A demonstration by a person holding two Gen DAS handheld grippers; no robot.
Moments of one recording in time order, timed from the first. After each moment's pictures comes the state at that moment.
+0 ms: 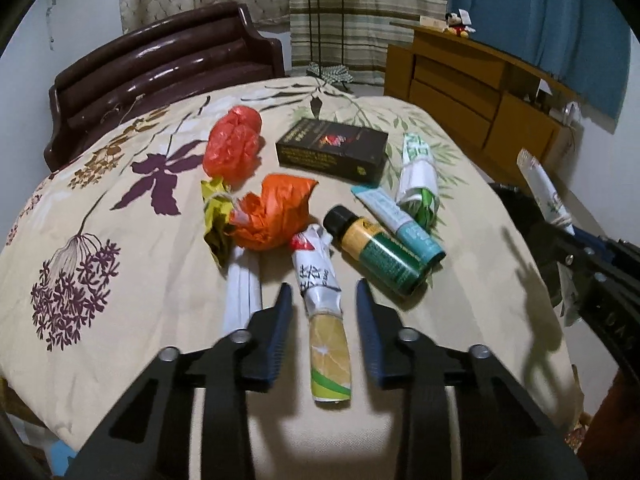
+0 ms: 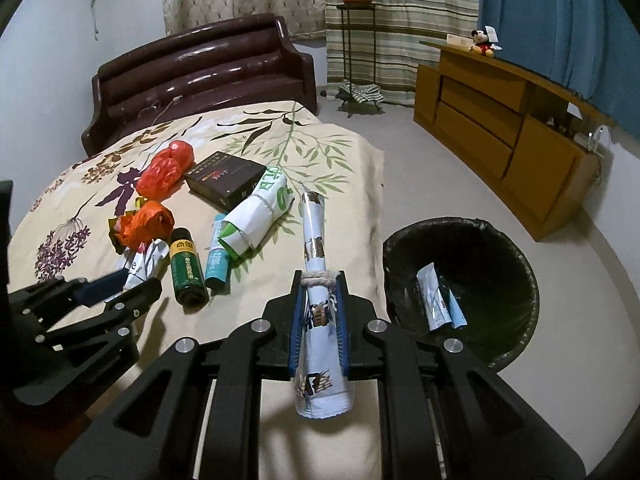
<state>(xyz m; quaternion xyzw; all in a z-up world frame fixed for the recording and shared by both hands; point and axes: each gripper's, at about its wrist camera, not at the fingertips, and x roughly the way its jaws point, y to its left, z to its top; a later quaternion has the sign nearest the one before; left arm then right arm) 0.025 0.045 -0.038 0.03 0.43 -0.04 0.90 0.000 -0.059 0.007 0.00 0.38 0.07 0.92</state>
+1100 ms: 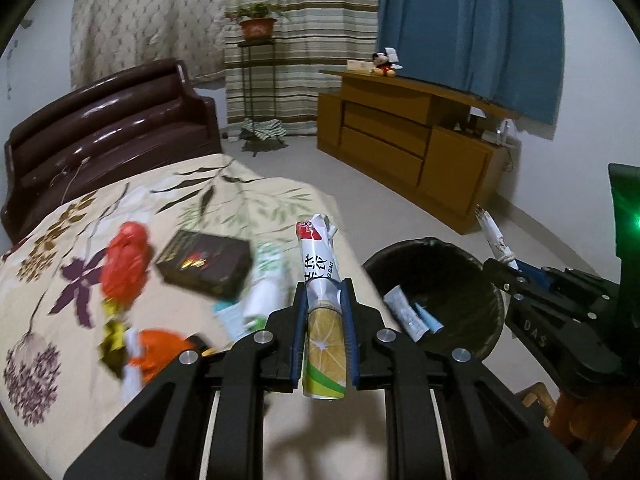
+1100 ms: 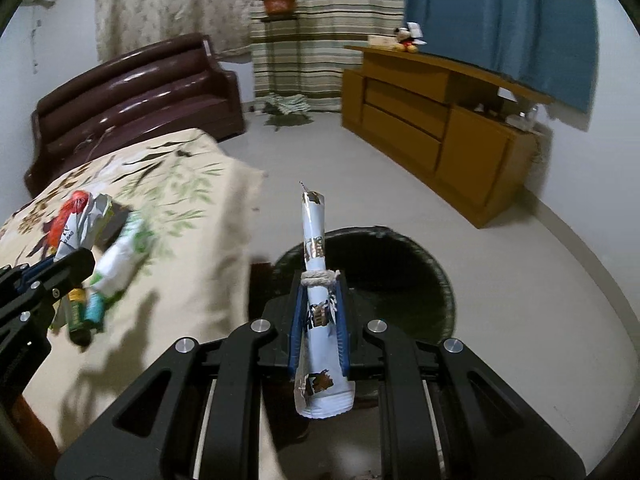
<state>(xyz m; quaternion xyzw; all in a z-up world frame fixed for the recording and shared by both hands) 0.049 -0.046 0.008 0.04 0.33 -0.16 0.93 0.019 -0.157 0.010 0.02 0.36 -0.06 0.93</state>
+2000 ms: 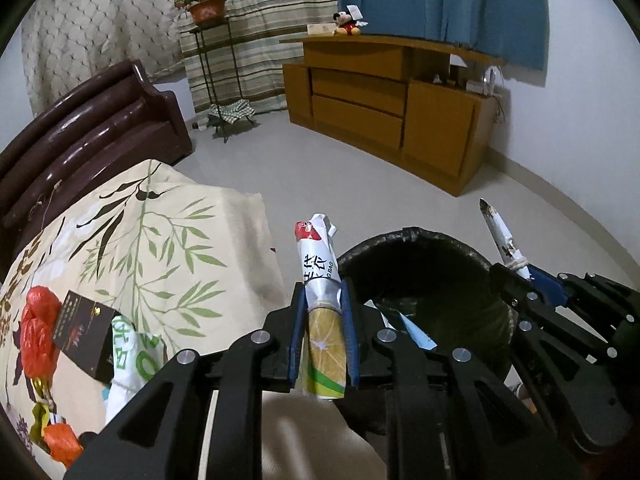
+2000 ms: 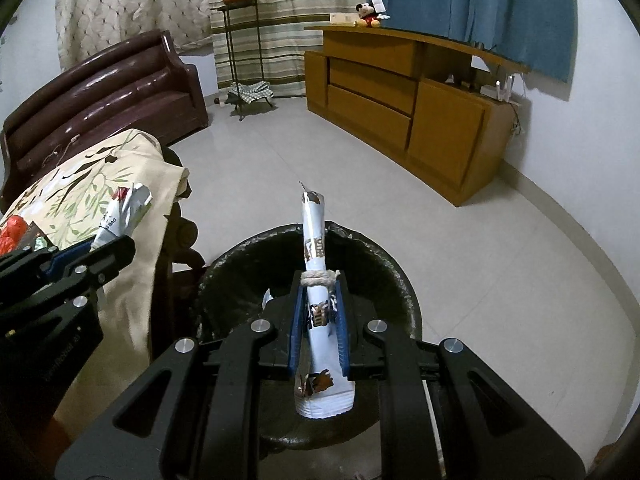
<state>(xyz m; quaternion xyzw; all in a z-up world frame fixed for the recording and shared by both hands) 0.127 -0.148 -0.031 0.12 0.37 -0.18 0.90 0.068 -0.221 -0.031 0.05 0.38 -0.10 0.92</state>
